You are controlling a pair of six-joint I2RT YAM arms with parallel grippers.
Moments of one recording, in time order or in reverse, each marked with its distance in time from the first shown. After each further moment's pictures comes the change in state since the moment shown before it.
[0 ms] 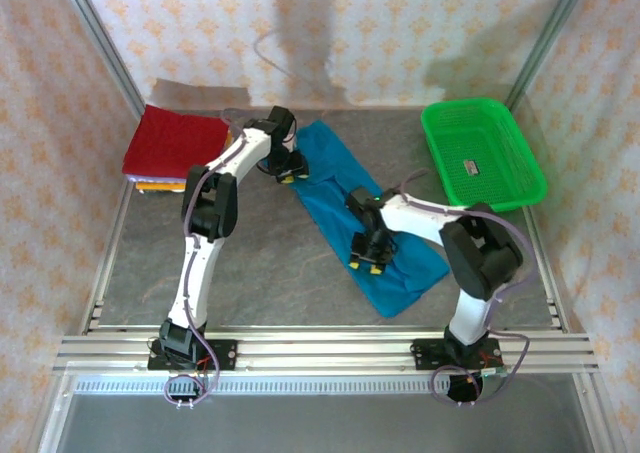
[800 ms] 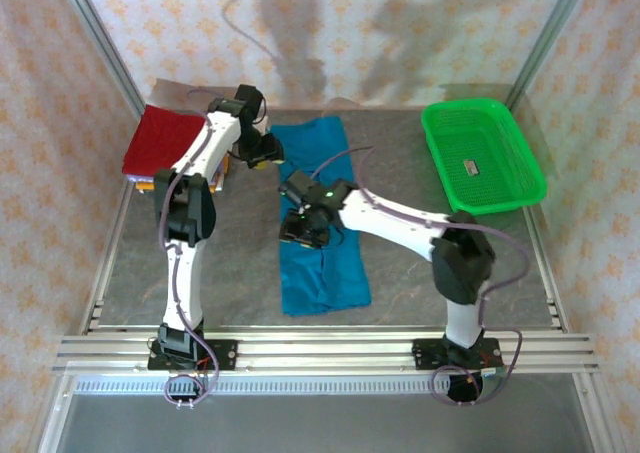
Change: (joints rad) left arm 0.103 -0.273 -0.114 -0.167 -0.004 0.091; right arm 0.269 -0.023 0.368 0.069 0.069 0.172
